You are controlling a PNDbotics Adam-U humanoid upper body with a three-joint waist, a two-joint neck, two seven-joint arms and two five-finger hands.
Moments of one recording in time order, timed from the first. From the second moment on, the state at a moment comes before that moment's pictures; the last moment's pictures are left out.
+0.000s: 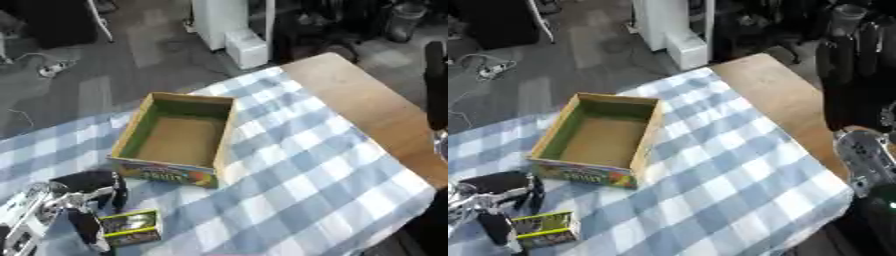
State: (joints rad) left arm -0.55 0.48 -0.48 -1.18 -0.96 -0.39 -0.29; right arm -0.09 -0.63 -0.06 -1.99 -1.30 -0.57 0.51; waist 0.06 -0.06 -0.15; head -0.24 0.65
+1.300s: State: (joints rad) left arm -0.53 0.46 -0.47 -1.13 -0.81 -0.42 -0.10; right arm -0.09 -0.63 -0.06 -1.99 -1.31 -0.56 0.51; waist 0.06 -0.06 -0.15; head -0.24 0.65
